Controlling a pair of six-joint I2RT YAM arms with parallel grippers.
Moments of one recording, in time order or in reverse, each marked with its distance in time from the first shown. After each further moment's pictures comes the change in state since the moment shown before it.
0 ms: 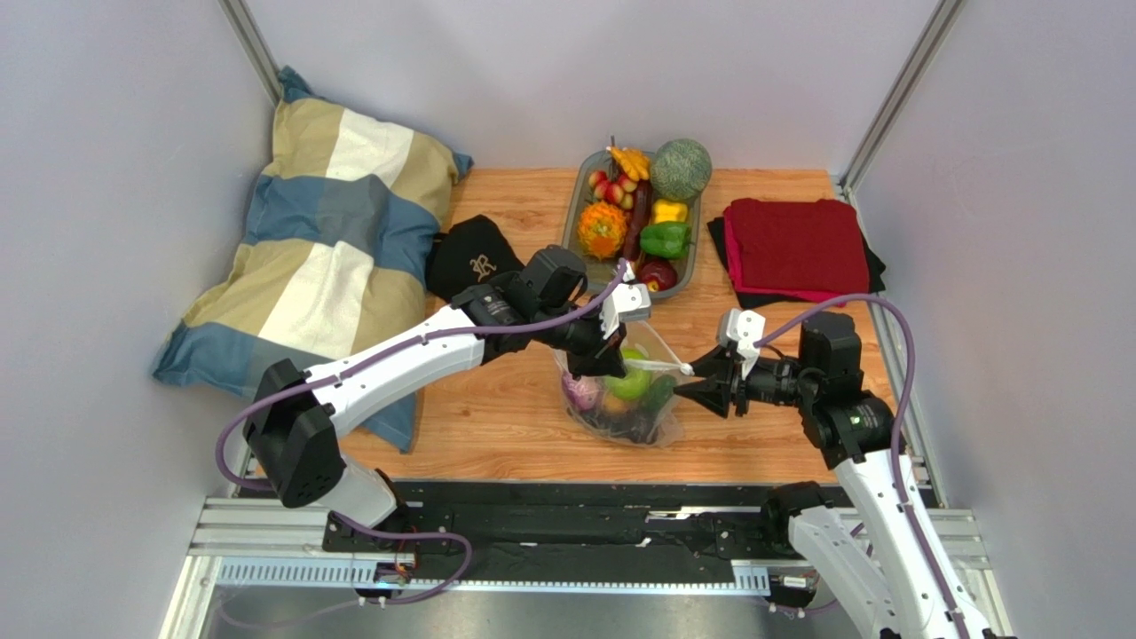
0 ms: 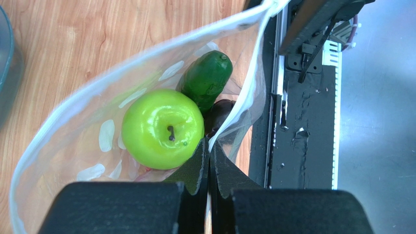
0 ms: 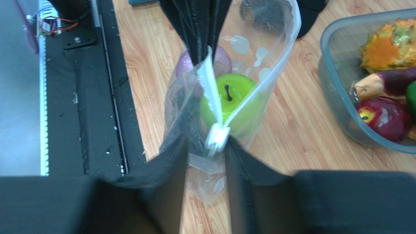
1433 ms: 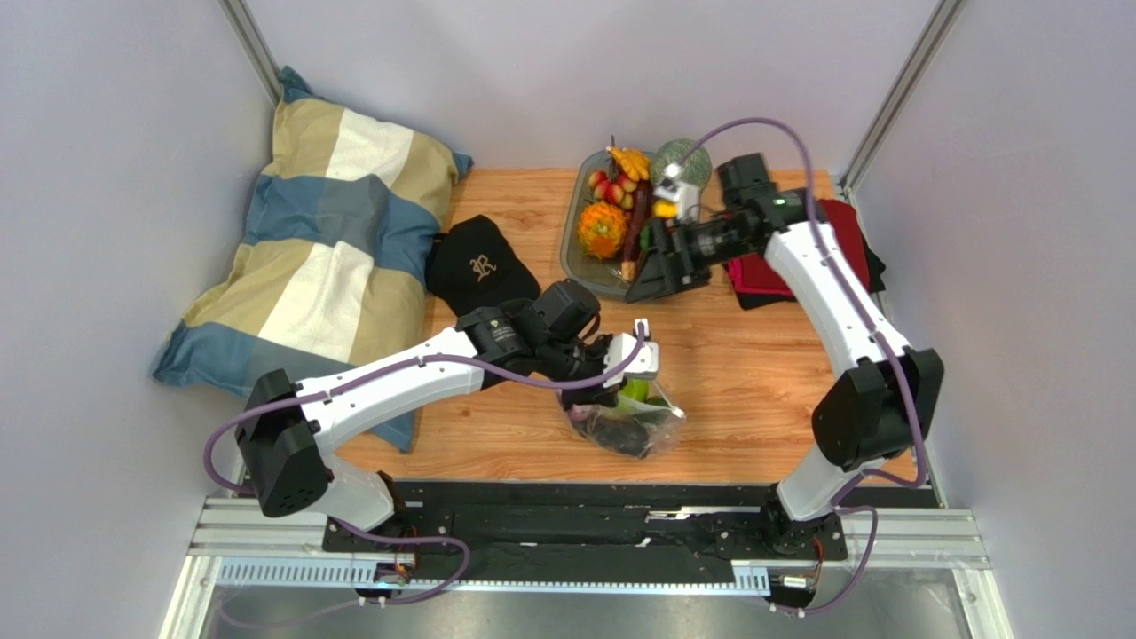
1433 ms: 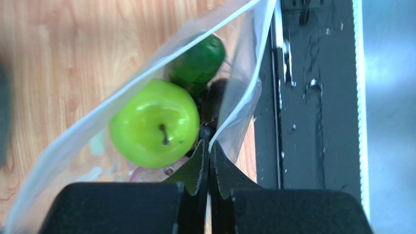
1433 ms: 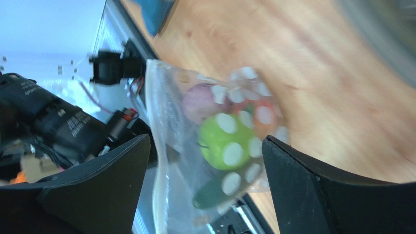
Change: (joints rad) left arm -0.130 -0.044 -0.036 -0.144 -0.124 0.248; right arm 0.111 1.007 0.956 -0.529 0.123 0.451
